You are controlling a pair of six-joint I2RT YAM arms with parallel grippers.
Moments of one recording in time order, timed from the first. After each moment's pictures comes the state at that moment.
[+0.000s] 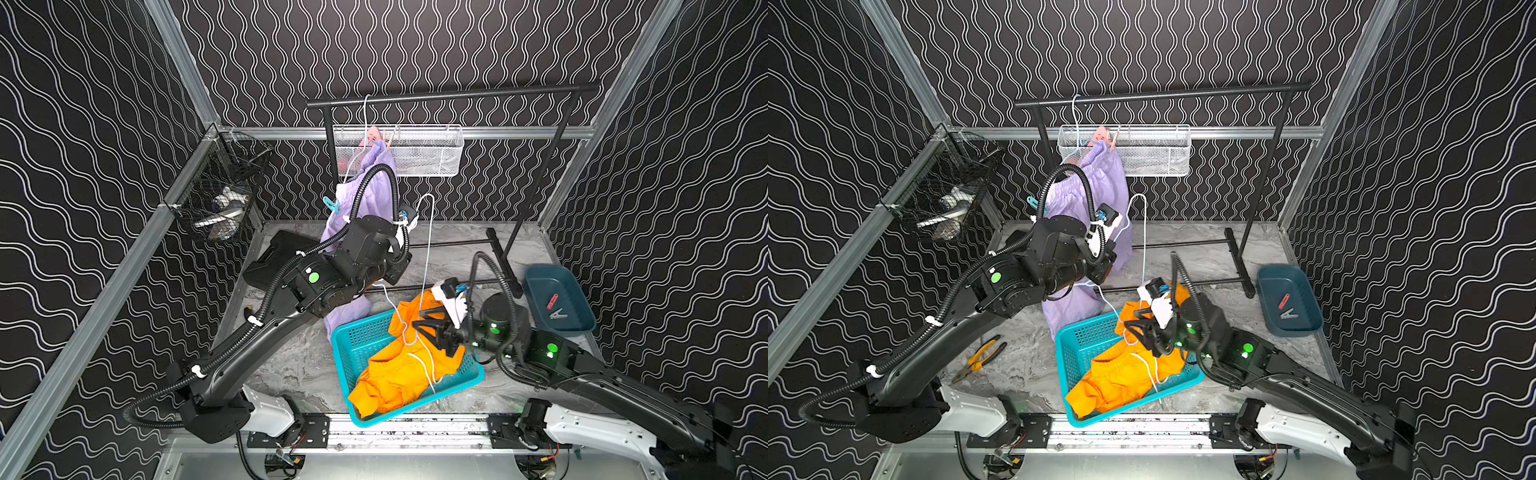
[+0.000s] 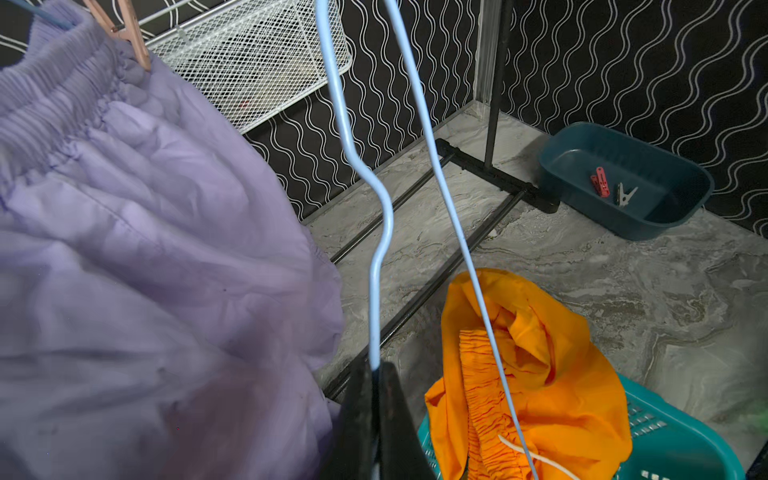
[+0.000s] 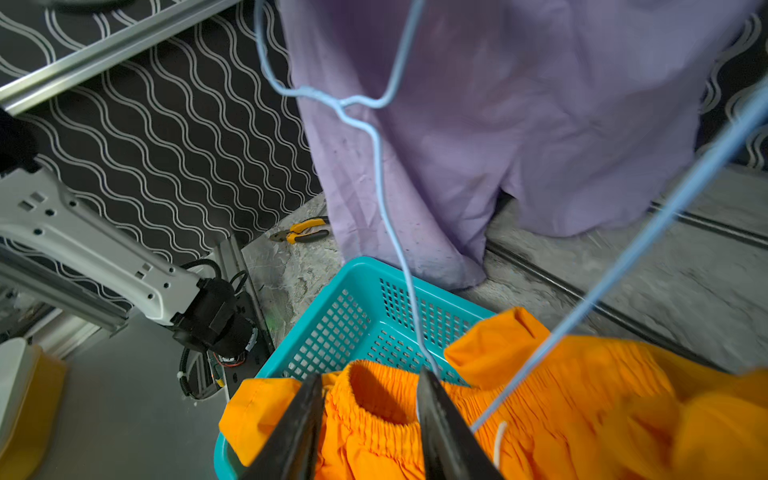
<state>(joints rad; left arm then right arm) -0.81 1.41 1.76 -0.85 -0.34 0.02 1.03 0.95 0.89 -0.27 -0.05 0.25</state>
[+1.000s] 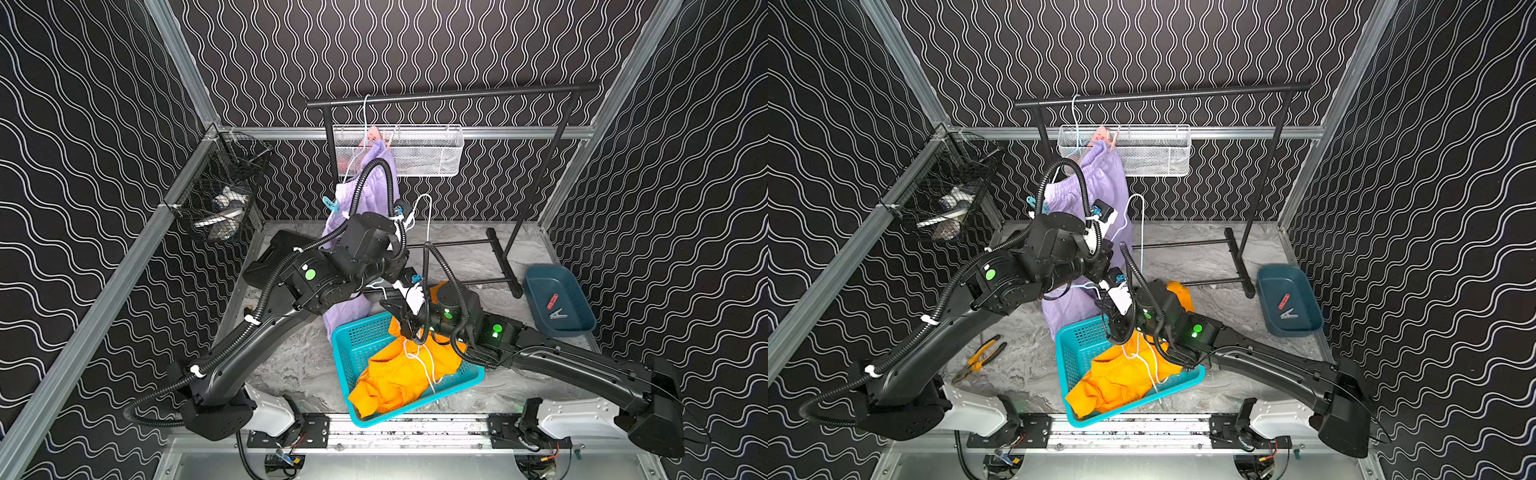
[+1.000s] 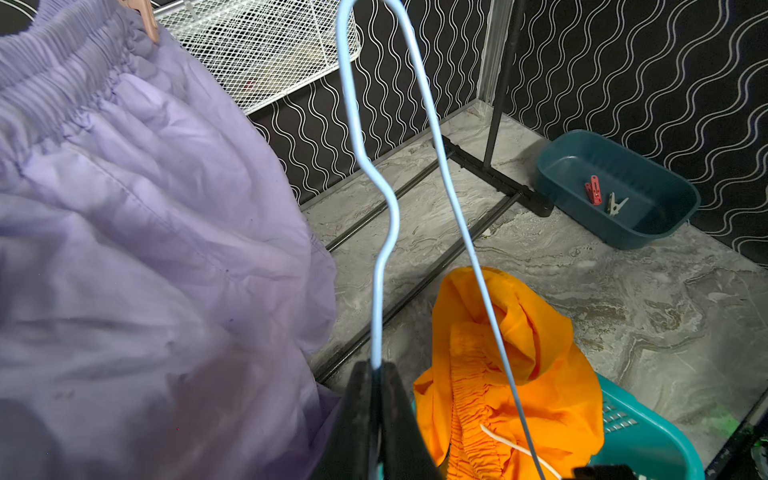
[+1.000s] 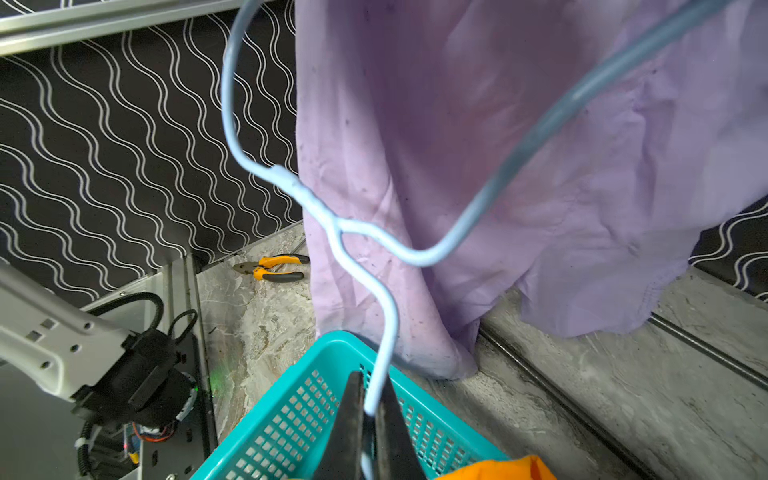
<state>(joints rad) -0.81 1.42 1.82 -0.92 -0.34 -0.05 1.06 1.24 1.01 -0.04 0.02 0.13</state>
